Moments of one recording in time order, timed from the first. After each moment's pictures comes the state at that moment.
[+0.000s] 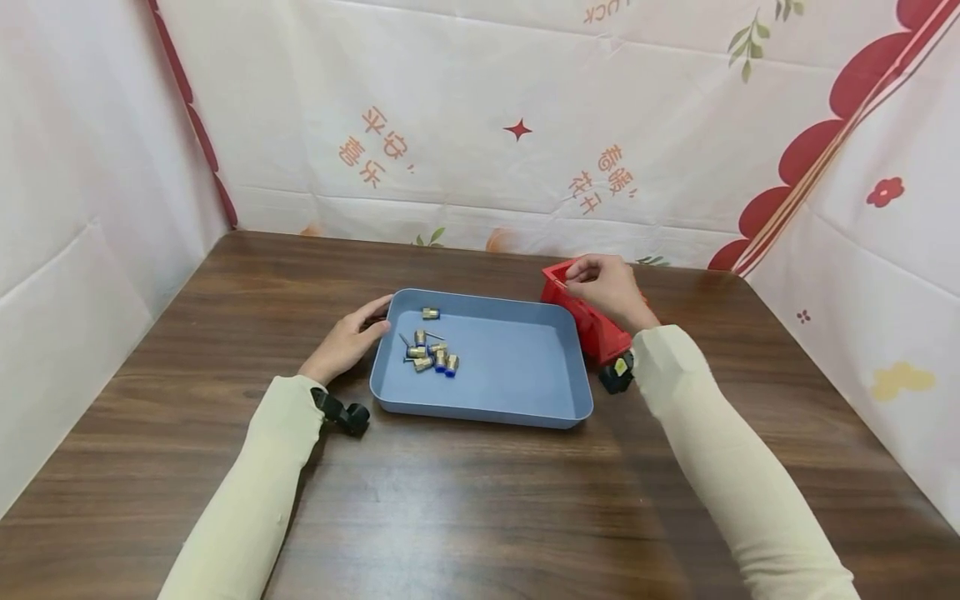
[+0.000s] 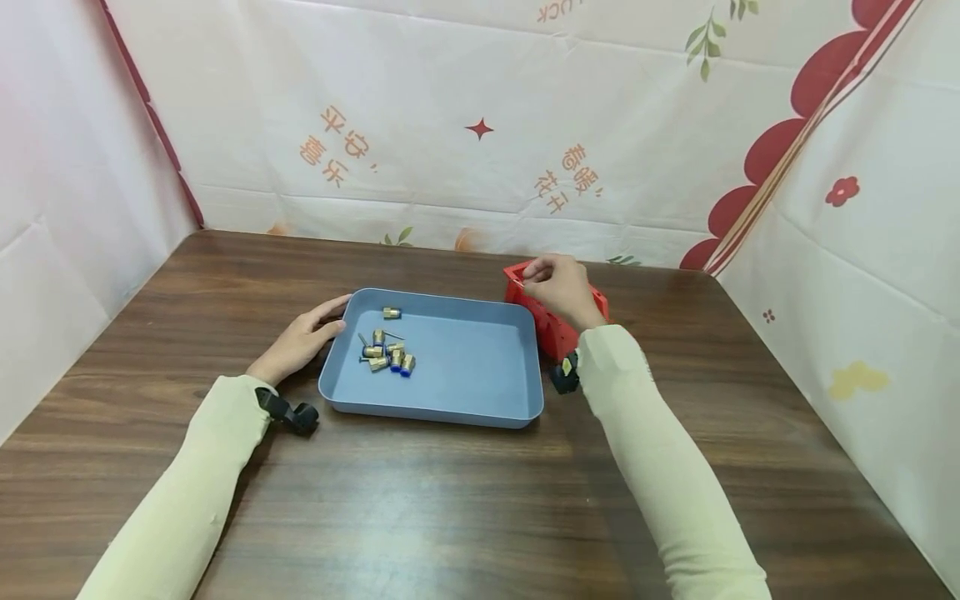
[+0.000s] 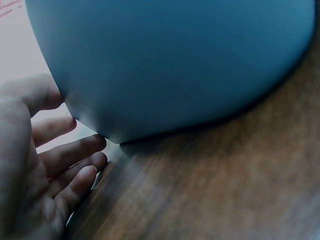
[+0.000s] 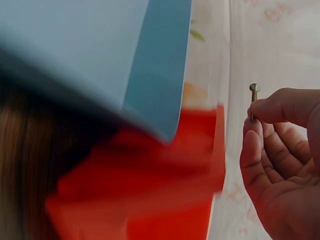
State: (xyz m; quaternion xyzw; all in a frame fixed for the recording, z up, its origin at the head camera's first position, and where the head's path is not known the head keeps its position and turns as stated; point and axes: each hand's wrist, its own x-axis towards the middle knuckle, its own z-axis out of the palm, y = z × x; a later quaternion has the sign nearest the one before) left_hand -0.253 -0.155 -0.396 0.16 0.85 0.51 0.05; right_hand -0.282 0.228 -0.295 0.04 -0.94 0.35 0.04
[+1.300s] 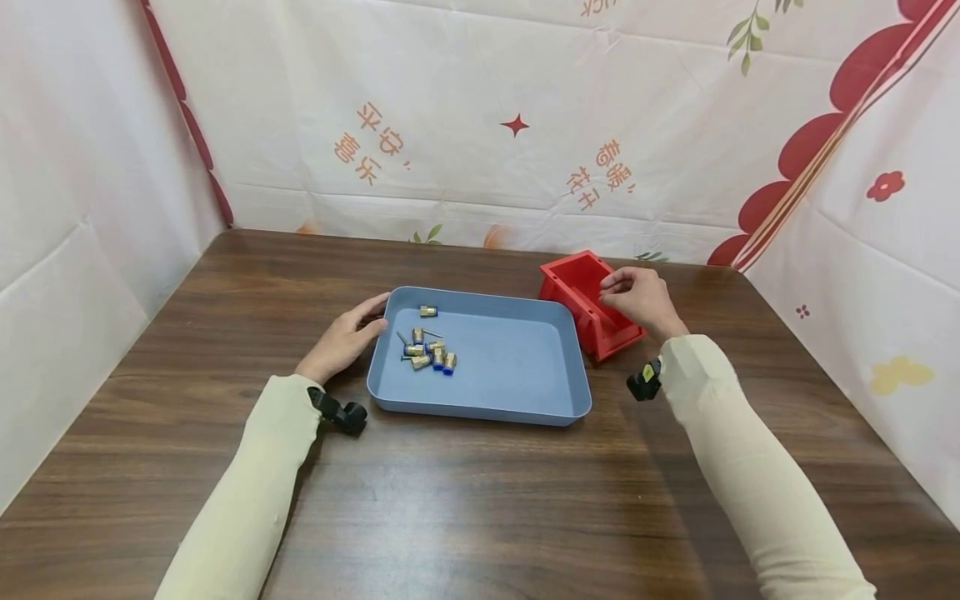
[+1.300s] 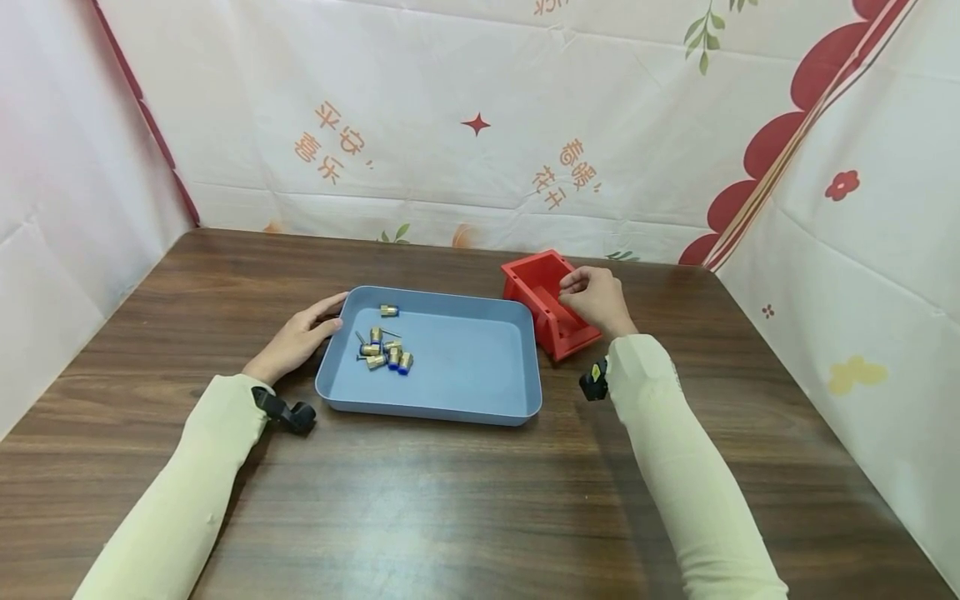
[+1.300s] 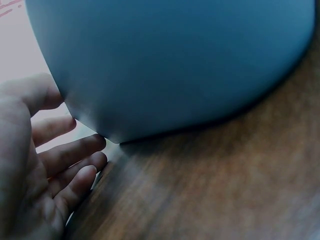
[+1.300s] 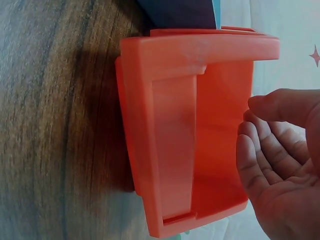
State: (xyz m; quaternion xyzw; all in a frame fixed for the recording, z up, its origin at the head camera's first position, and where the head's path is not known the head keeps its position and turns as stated) left_hand -0.255 -0.154 -0.396 0.17 0.85 0.50 0.04; right_hand -0.272 0.279 -0.304 0.00 -0.94 0.34 0.00
